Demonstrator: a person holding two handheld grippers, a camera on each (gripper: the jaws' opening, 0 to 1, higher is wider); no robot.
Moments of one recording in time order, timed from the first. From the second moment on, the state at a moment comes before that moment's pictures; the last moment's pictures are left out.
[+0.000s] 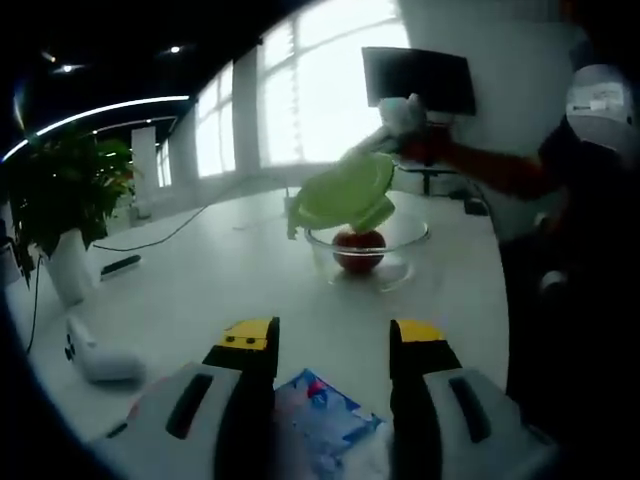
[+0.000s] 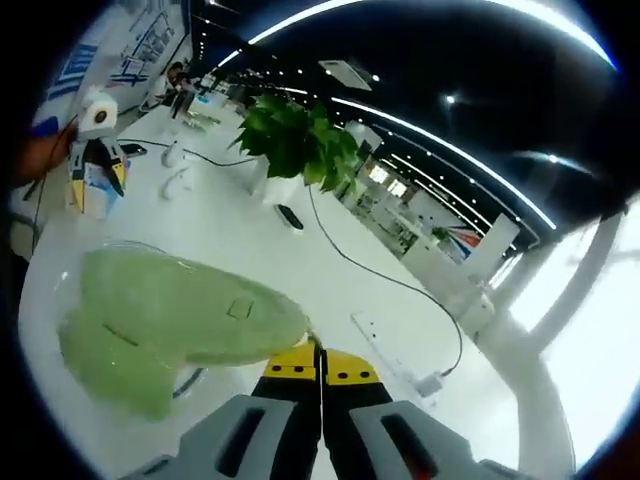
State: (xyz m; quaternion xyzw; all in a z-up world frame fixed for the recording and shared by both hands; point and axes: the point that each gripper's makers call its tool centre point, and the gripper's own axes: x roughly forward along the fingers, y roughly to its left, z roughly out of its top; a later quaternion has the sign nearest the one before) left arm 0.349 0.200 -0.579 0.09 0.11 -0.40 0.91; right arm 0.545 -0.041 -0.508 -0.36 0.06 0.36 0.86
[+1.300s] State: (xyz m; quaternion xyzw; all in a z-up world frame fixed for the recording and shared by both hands) left arm 0.349 0.202 -0.571 0.06 0.09 -0.40 0.91; right arm 0.481 -0.074 -0.517 -0.08 0.11 0.34 0.93
